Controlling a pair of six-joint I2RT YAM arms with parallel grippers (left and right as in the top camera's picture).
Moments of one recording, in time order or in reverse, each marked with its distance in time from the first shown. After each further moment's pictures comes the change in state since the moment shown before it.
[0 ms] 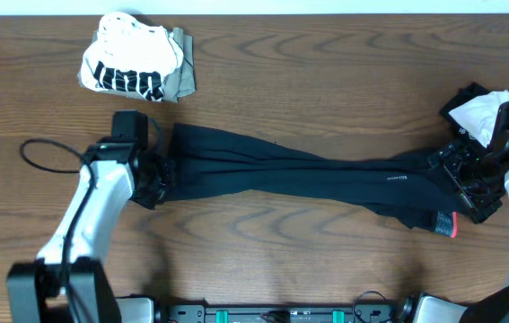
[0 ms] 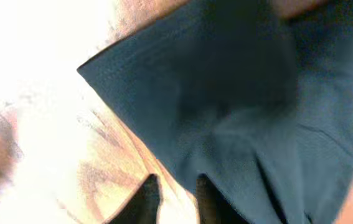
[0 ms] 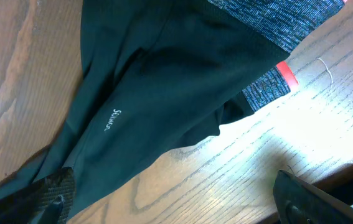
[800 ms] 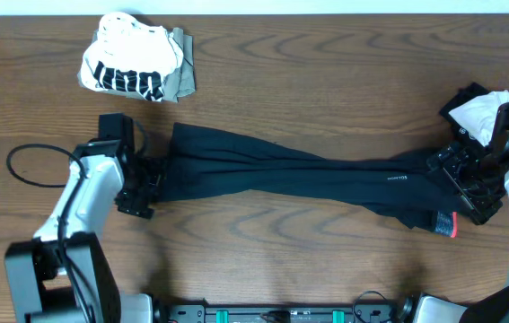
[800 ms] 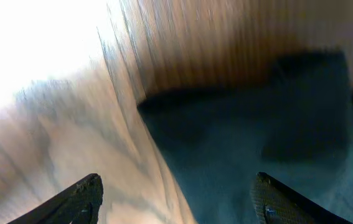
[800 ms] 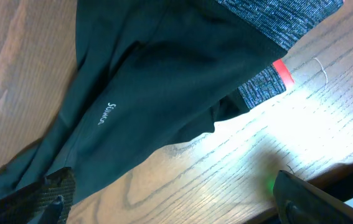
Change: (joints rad) left arm 0.108 0.096 0.000 -0.008 -0.021 -0.082; right arm 0.000 0.000 0.000 -0.017 0.003 -0.042
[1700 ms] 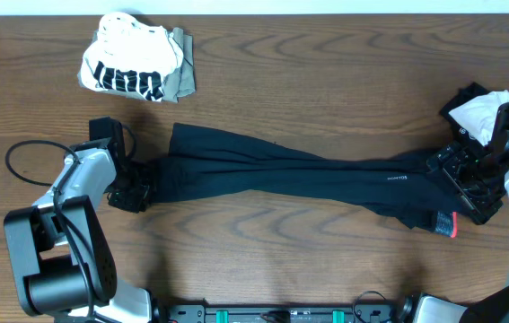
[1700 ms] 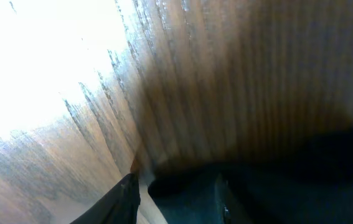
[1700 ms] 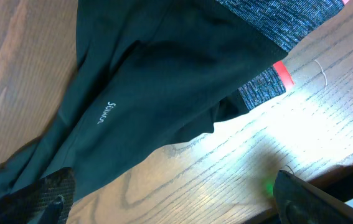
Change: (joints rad) left arm 0.078 0.141 0.000 0.075 0.000 0.117; right arm 0.000 0.000 0.000 0.000 0.000 -0.011
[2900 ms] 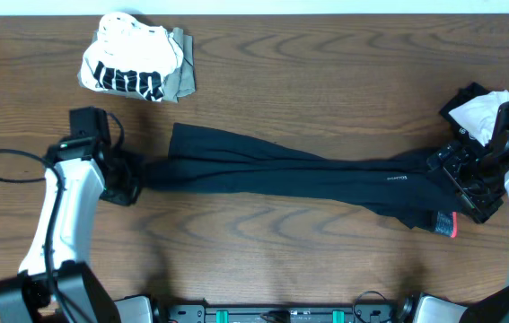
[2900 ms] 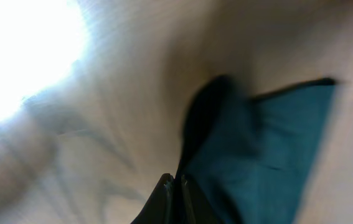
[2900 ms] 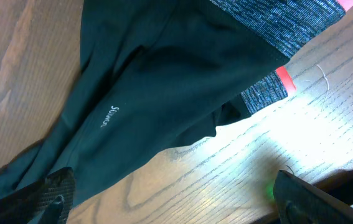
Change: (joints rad) left arm 0.000 -0.254 0.096 -0.145 0.023 -0.005; right arm 0.000 0.000 0.000 0.013 0.000 0.000
